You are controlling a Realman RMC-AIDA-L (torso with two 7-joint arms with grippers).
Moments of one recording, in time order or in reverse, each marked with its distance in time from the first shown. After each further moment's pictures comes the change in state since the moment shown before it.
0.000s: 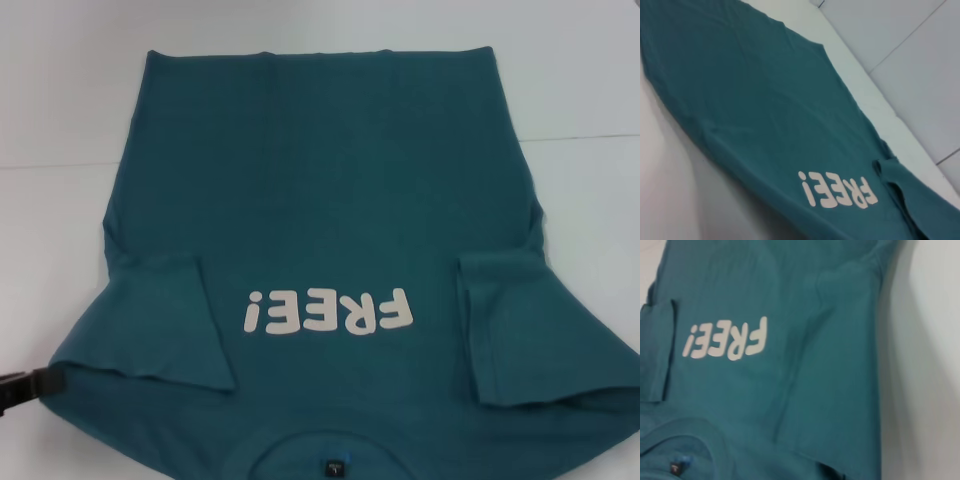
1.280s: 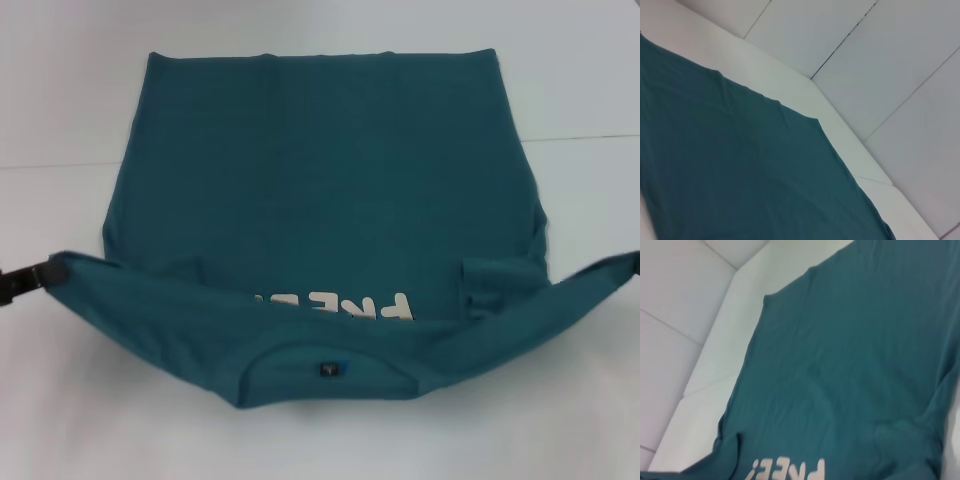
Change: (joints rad) left arm -0.112 0.039 -0.066 0.134 -0.103 -0.123 0.015; right arm 0.056 -0.036 0.137 0.164 0.238 0.138 -0.036
